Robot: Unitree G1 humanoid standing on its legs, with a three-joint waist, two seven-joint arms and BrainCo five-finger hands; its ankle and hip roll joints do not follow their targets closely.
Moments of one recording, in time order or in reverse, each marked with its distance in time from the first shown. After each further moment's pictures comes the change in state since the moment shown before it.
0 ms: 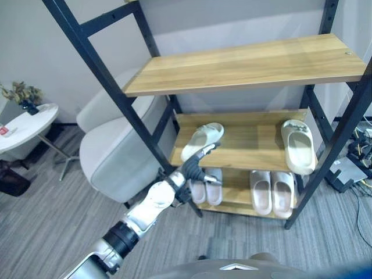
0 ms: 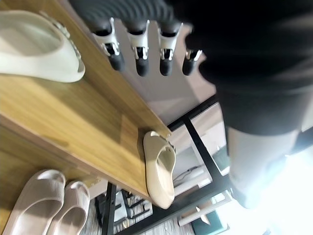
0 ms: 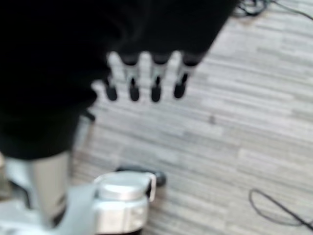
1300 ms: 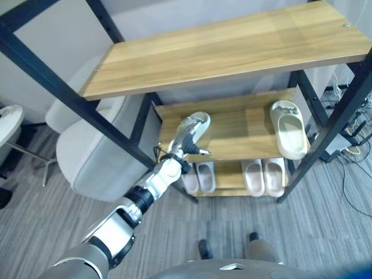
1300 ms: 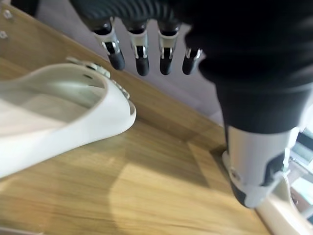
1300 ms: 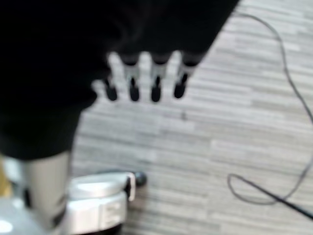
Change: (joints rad) left arm -0.383 -0.093 -0.053 0.513 0.249 0.048 0.329; right arm -0.019 0.032 0.032 -0.016 0.040 -0.042 -0.106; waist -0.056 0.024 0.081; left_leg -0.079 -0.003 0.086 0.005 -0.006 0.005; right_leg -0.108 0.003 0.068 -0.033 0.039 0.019
